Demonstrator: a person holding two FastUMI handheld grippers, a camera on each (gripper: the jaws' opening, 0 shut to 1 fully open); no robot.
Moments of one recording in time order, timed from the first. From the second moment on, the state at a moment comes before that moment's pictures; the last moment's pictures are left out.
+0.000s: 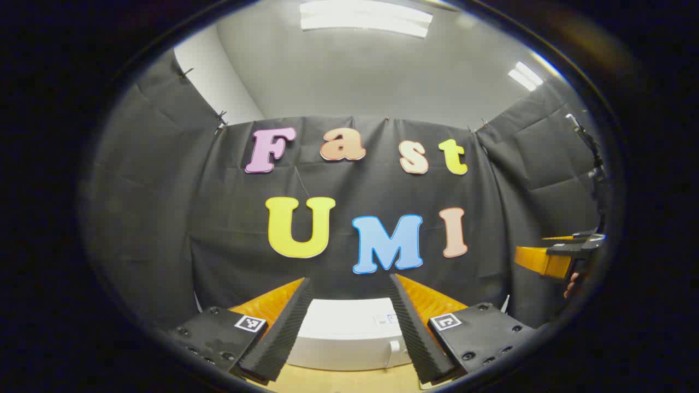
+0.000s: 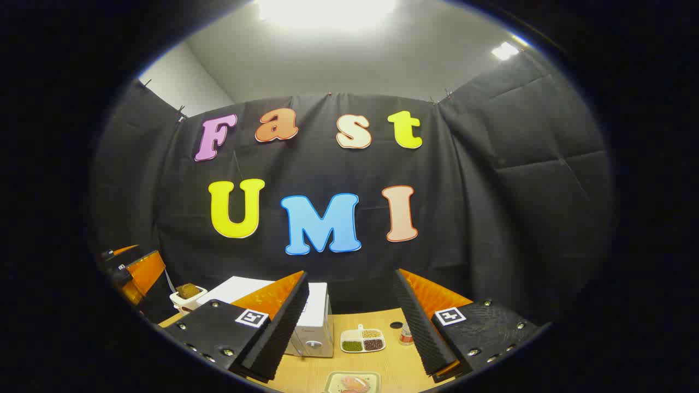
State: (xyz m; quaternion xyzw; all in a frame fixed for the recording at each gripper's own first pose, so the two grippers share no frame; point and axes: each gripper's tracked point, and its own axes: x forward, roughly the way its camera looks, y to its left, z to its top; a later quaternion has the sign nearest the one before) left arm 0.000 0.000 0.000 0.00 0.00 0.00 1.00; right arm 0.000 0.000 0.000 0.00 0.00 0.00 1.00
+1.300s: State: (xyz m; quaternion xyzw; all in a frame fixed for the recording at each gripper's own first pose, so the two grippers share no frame) left arm 0.043 -0.060 -0.078 -0.06 0.02 -0.07 1.00; right arm 0.005 -0.023 -0.035 -0.01 0.03 0.00 1.00
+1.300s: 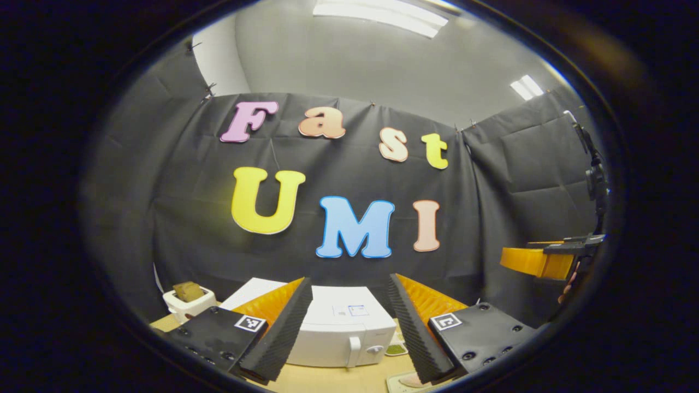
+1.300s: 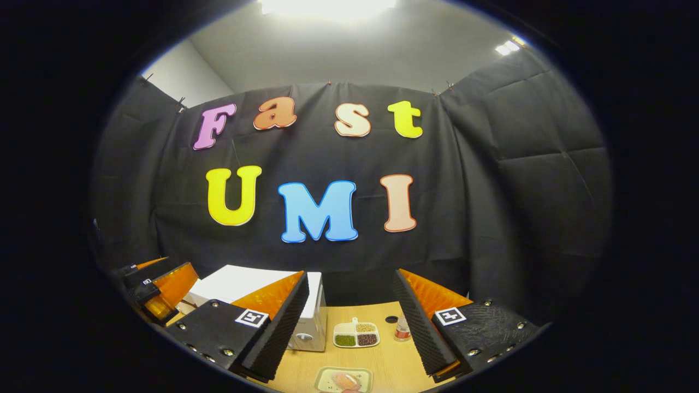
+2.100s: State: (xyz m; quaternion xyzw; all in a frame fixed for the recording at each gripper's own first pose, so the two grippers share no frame) left arm 0.111 -0.113 -0.299 -0.01 0.15 -0.08 0.98; right arm -0.027 -0.082 -0.072 -0.03 0.08 -0.08 0.99
